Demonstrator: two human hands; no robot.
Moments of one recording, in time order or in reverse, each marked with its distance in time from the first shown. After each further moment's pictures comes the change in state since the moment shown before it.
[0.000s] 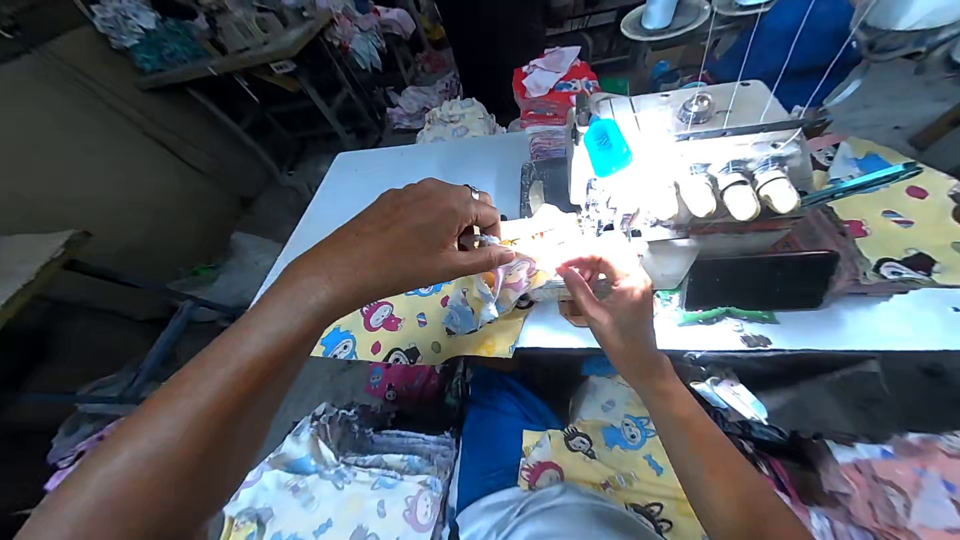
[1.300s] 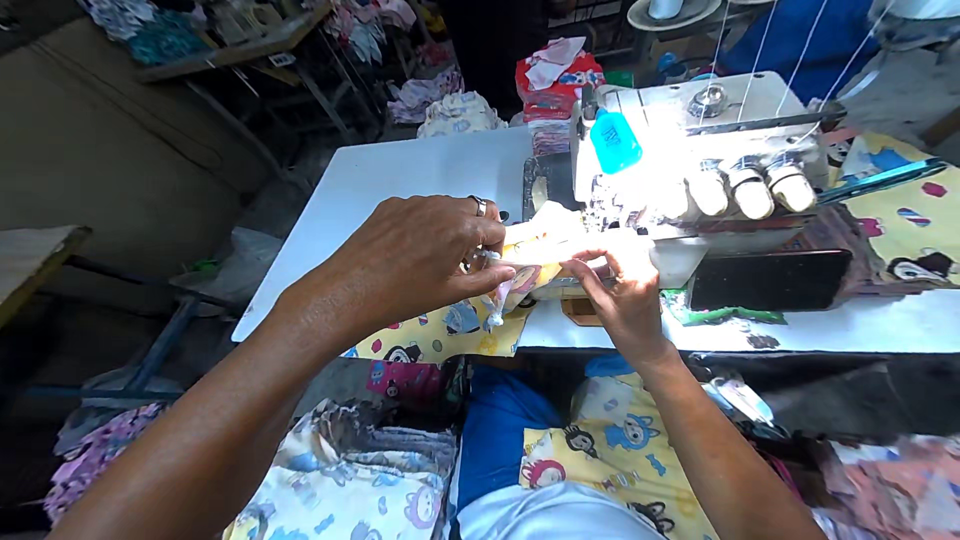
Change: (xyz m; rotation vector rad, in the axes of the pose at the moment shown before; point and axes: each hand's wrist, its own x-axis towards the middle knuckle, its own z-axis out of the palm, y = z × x) left_hand -0.010 0.010 0.012 0.197 0.084 0.071; right_hand 0.004 0.023 0.002 -0.091 -0.002 -0.095
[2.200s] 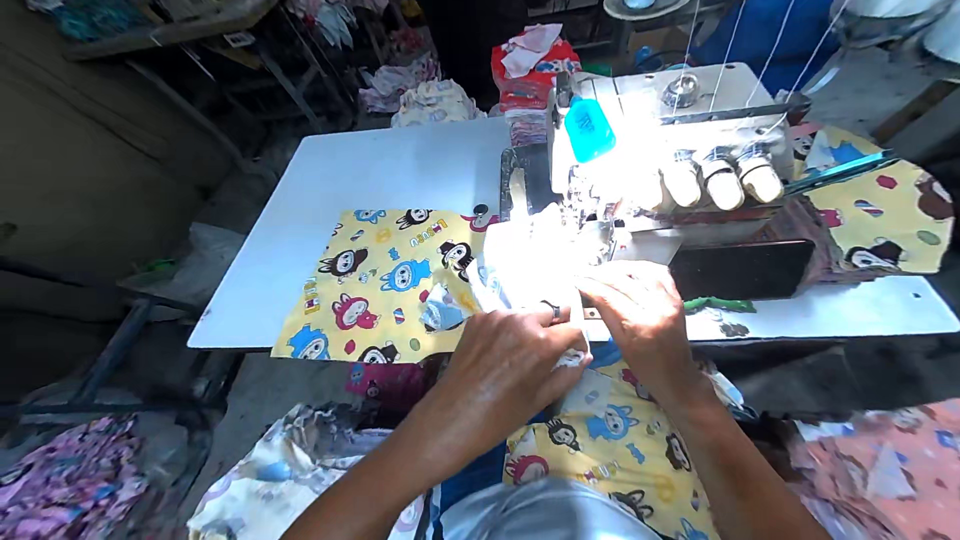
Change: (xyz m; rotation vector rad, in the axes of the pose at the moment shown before) left_hand -0.003 0.109 0.076 -0.305 0.261 -0.051; right_hand -0.035 0.001 -0.051 -0.306 -0.143 -0.171
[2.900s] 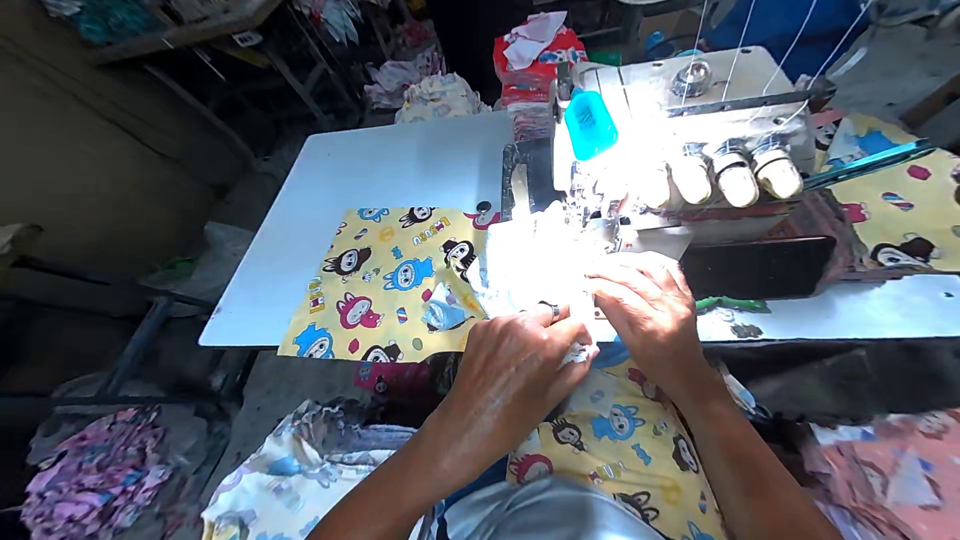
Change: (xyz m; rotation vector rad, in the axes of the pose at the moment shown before) left_hand 0.002 0.008 0.013 0.075 0.055 -0.139; right_hand 0.000 0.013 0.004 0.079 0.055 -0.076
